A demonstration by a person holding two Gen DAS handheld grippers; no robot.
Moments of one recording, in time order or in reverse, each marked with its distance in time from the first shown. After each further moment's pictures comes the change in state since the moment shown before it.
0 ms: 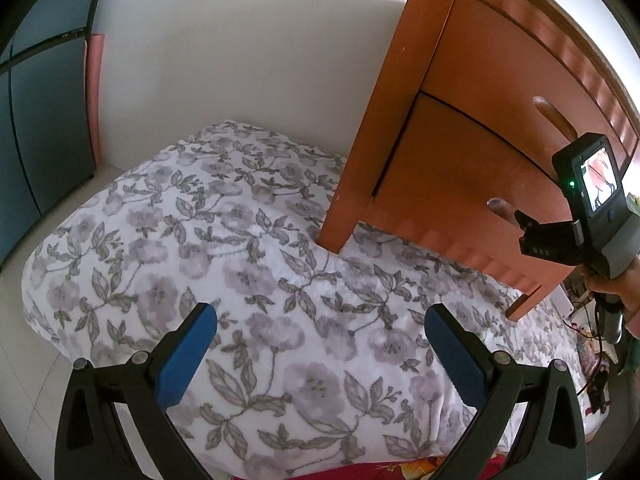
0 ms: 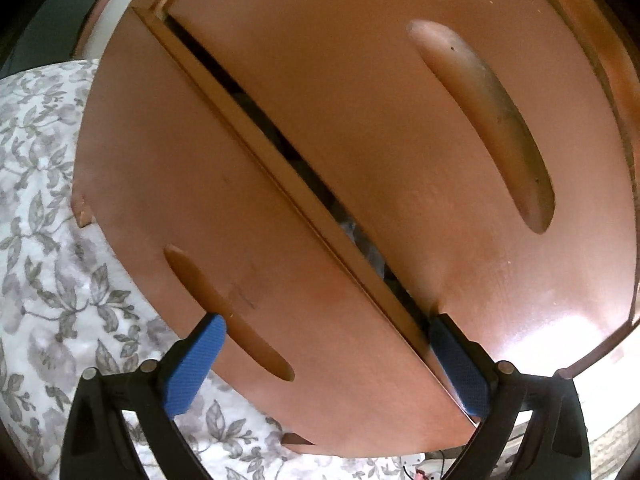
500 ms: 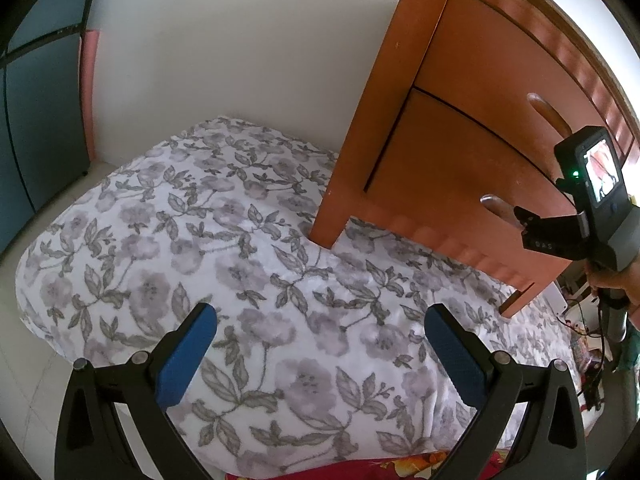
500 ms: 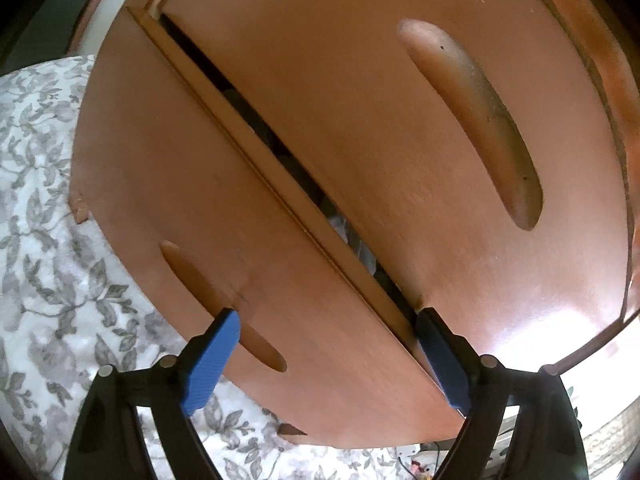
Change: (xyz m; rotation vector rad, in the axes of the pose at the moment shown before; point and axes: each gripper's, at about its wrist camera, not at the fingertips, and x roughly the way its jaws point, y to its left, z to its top) left arm 0.001 -0.001 -0.002 -0.008 0.018 -0.027; right arm -0.005 0.000 0.002 0.006 0.039 0.045
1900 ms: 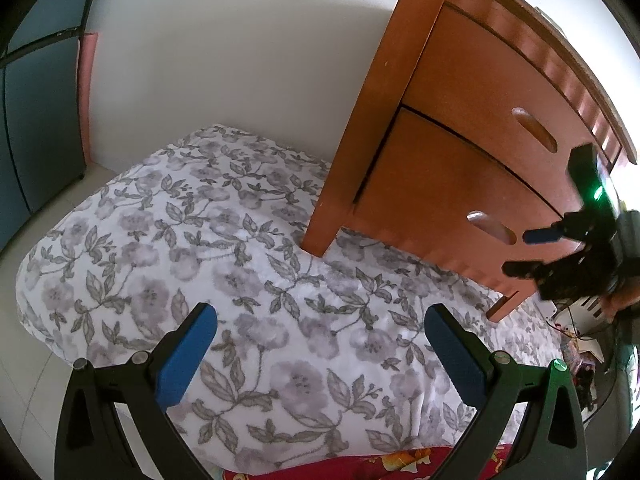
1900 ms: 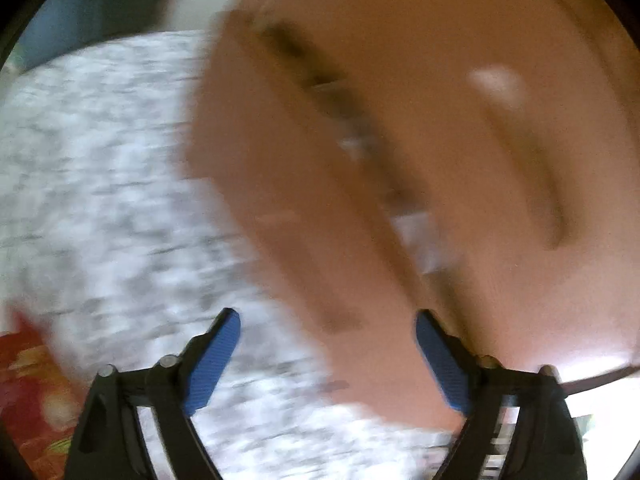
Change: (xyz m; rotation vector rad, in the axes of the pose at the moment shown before) left arm -0.019 -0.002 0.002 0.004 -0.032 -0.028; right arm -0.040 0.011 -0.009 -0.113 0.168 0.503
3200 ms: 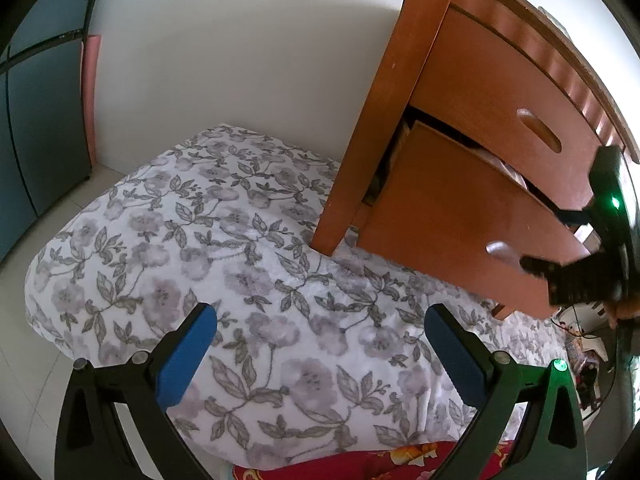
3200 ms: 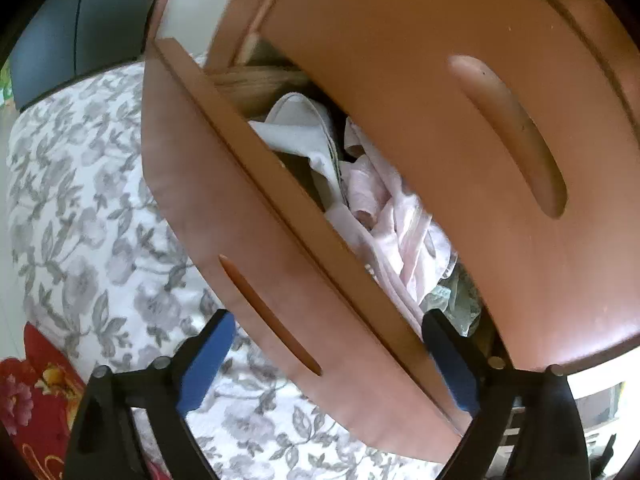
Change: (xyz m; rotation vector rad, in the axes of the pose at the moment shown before) left arm -0.002 0.005 0.002 0.005 0.013 0.027; right arm -0.032 0.022 -0.019 0.019 -0.092 -0.179
